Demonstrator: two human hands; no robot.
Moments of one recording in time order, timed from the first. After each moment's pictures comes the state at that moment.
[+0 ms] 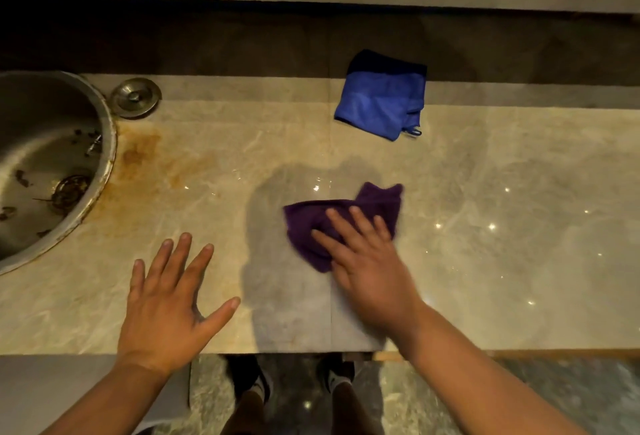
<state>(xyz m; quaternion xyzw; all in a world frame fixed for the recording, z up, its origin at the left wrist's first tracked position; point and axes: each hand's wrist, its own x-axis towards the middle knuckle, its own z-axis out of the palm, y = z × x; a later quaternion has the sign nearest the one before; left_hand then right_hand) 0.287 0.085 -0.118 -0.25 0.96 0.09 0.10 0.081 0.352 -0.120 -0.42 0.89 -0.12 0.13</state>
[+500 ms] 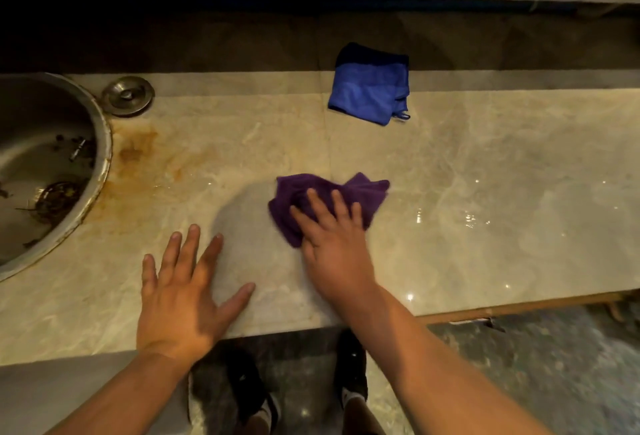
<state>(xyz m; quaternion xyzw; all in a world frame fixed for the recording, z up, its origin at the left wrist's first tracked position) 0.288 0.084 -0.114 -0.24 0.96 0.09 0.09 0.130 0.279 -0.114 -0.30 0.94 -0.14 0.10</state>
